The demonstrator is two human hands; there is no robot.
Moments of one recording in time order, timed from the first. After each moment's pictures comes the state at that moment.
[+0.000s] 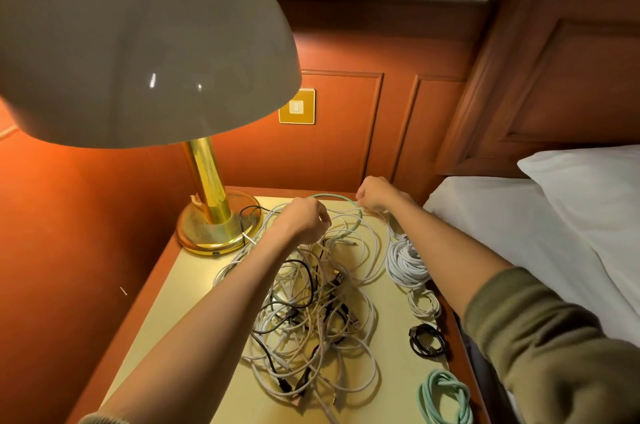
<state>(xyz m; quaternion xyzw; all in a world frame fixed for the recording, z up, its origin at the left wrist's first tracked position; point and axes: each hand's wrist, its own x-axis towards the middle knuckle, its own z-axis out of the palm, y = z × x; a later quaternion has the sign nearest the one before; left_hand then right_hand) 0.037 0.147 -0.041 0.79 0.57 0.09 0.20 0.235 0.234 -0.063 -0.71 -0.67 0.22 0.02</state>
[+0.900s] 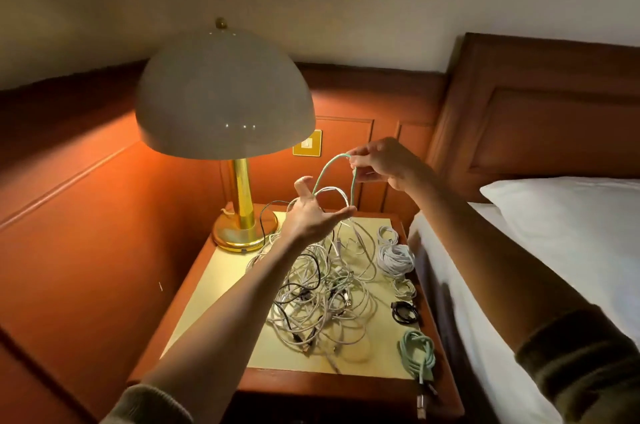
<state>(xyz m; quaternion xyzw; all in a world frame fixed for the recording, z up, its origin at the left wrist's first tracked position) 0.026 0.038 0.030 0.67 0.60 0.33 0.28 0.196 0.063 0.138 -0.57 -0.62 0.38 0.39</state>
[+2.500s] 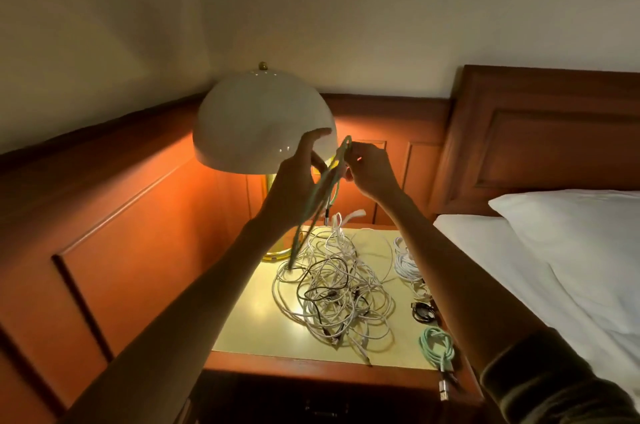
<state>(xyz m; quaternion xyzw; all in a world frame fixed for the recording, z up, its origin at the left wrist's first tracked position) -0.053 -0.052 0.146 0.75 0.39 0.52 0.13 0.111 -0.001 0.156 -0.51 -0.73 0.03 0.46</state>
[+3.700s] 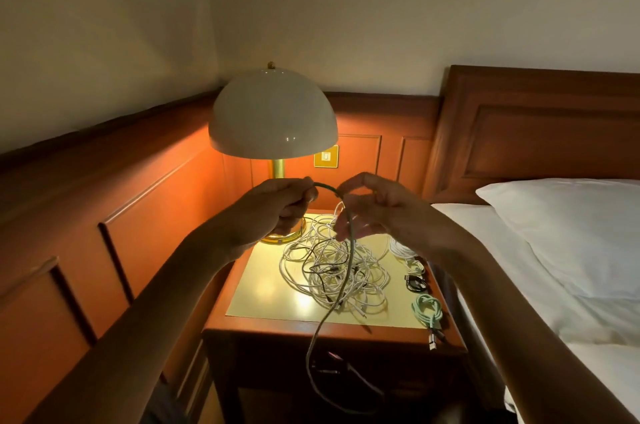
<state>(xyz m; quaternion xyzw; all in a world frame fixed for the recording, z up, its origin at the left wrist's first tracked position) -0.112 -0.201 0.163 0.67 0.32 0.38 0.55 0.117 -0.211 0.162 -0.35 -0.72 0.46 0.38</state>
